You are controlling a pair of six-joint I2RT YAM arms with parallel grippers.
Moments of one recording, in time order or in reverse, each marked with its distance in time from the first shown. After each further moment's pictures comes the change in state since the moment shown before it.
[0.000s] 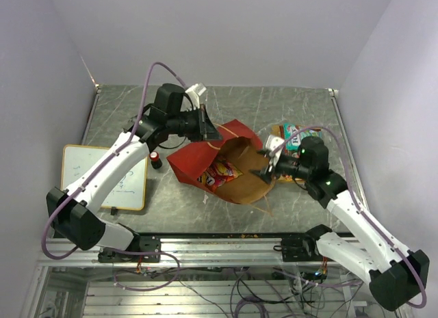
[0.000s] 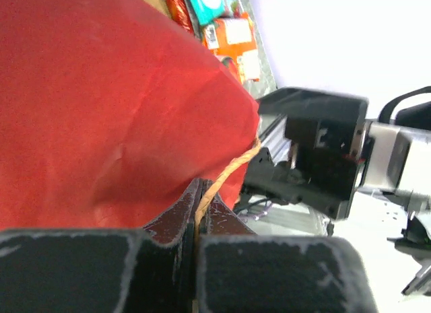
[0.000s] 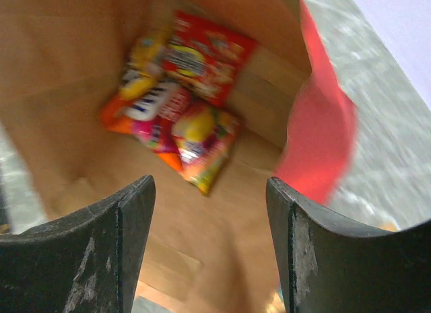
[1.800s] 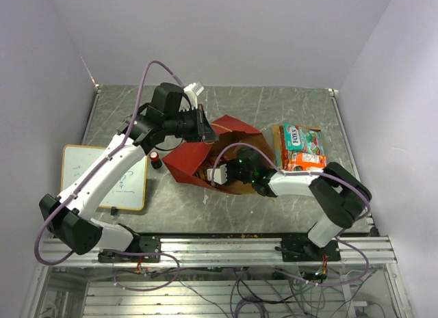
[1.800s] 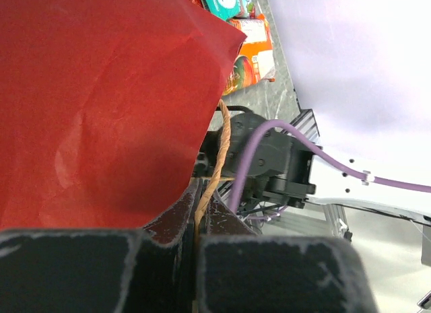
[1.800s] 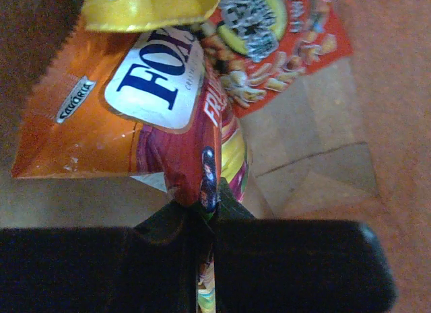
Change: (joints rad) left arm -0.059 -0.033 0.064 -0.120 -0.102 0.028; right arm 0.387 0.779 -0.046 0.672 0.349 -0.681
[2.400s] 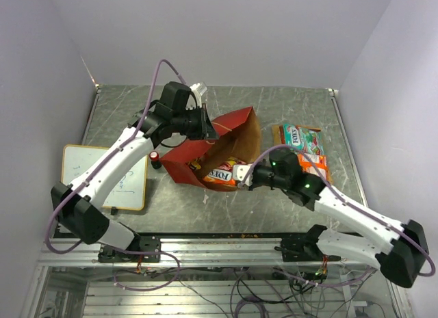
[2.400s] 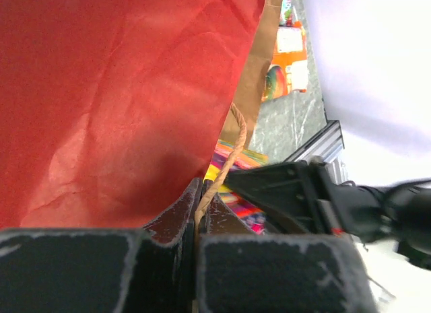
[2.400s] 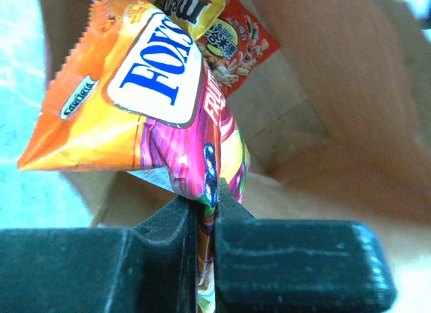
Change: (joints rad) left arm 0.010 0.061 0.008 0.000 -0.068 0.013; right arm 0.000 -0.626 -0.009 -0.560 -0.089 0.220
